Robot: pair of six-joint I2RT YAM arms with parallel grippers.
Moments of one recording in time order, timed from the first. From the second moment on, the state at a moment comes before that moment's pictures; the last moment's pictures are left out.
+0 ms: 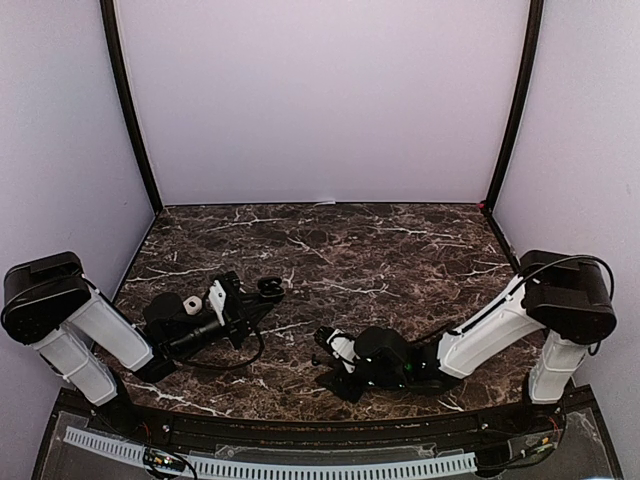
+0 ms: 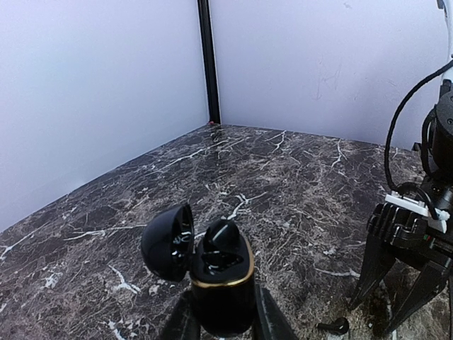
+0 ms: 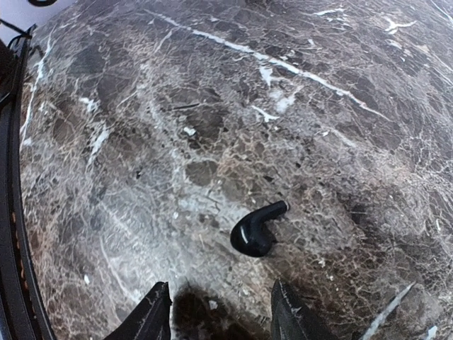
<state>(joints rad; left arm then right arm) -0.81 1.55 0.19 1.35 0.15 0.08 1.27 1.79 0.63 0.50 0.07 0.25</state>
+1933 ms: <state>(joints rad) -0.81 1.55 0.19 1.35 0.16 0.08 1.29 1.88 0.76 0.42 0.28 0.32</state>
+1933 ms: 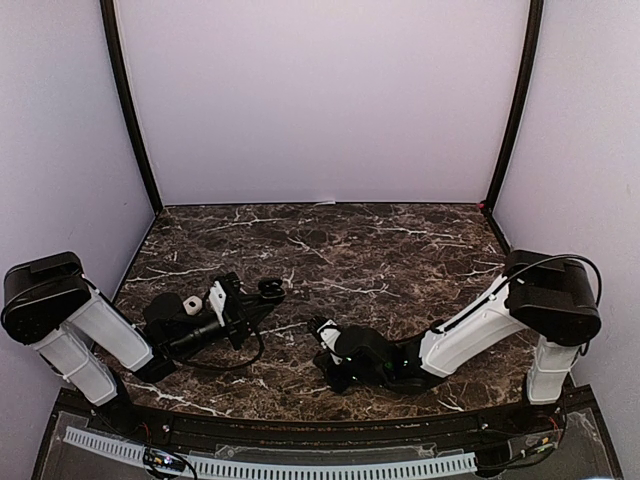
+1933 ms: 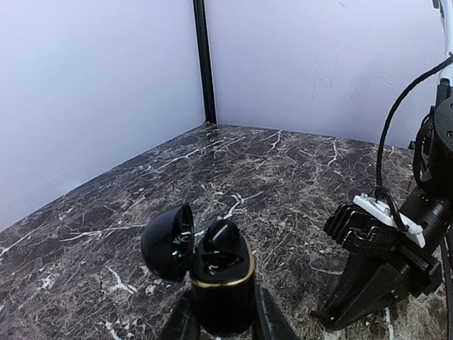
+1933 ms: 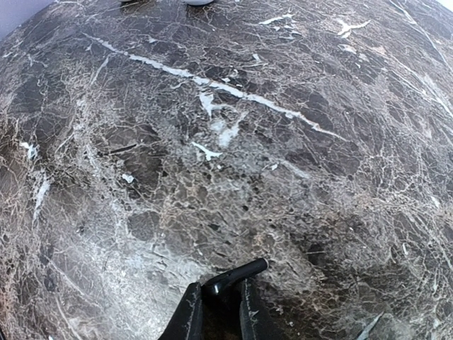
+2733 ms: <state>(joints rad) -0.81 1.55 0.19 1.35 0.17 0.08 1.29 1.81 0.72 0.36 0.27 0.32</state>
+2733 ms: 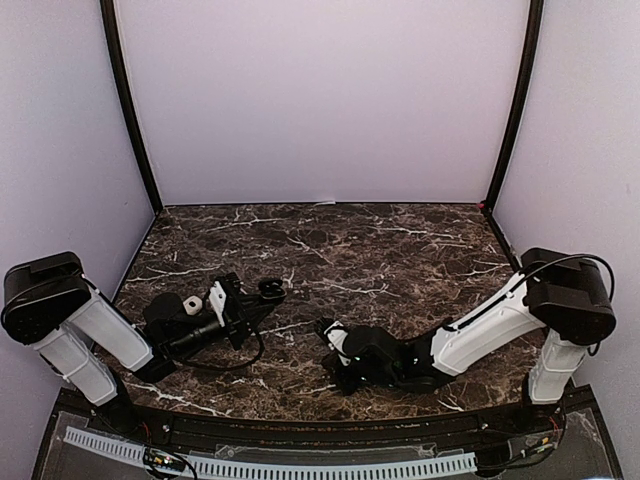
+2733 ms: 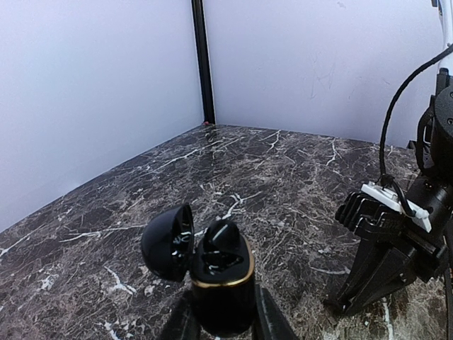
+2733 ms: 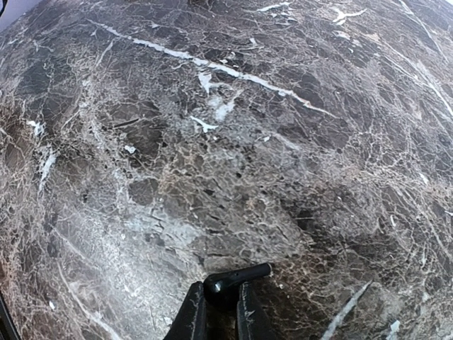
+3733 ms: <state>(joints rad) -0.81 1.56 0.19 1.35 0.25 0.13 1.23 1.55 0.69 0.18 0.08 0.33</state>
